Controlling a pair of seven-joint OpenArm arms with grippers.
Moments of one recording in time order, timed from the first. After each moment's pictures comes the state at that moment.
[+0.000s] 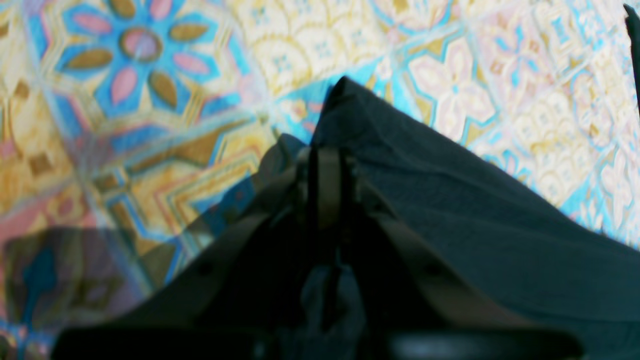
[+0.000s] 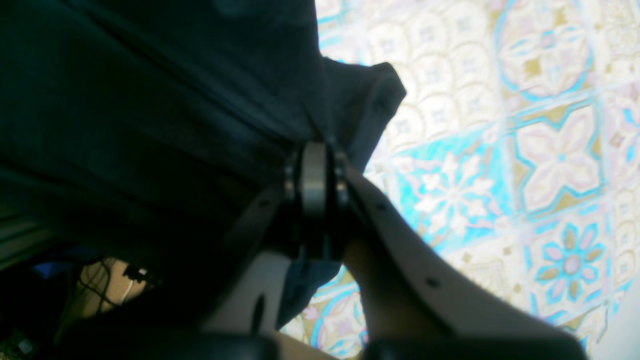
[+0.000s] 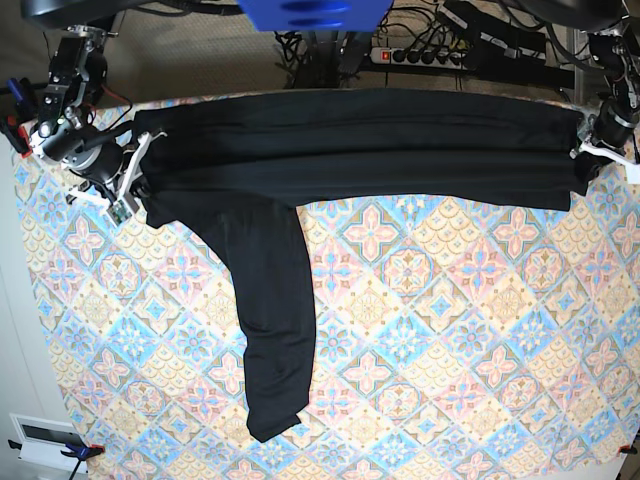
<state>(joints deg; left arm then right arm) 19.7 -29.6 -37.4 68.6 -52.9 -32.2 35.1 -16.7 21.0 22.8 109.5 26.2 43.1 -61.4</state>
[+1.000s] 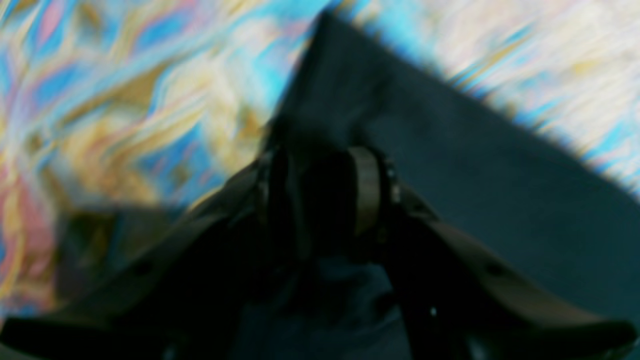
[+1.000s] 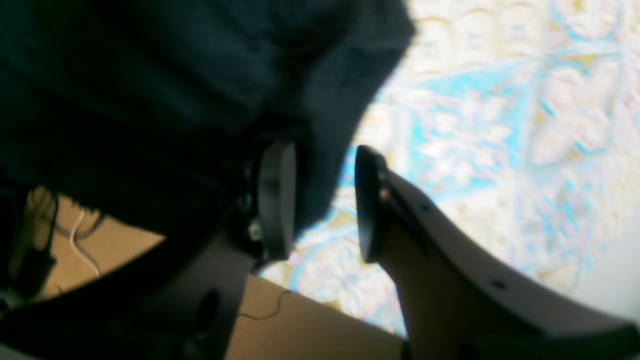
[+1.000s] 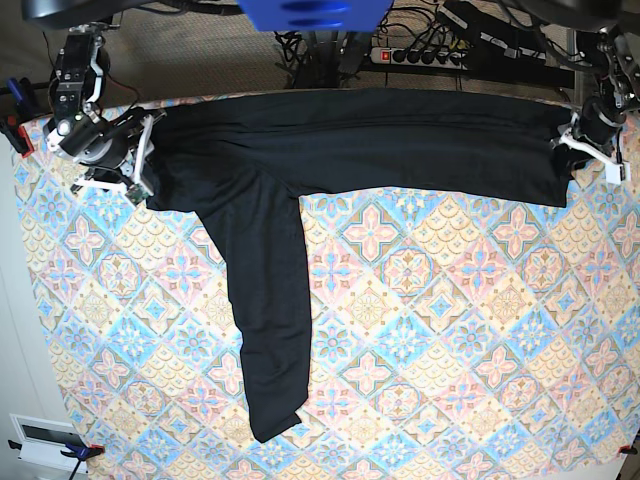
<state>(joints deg) 19.7 -24.6 -38.9 76.2 -45.5 -31.8 39.9 -18.2 22.3 18.9 109.7 14.5 43.2 -63.1</state>
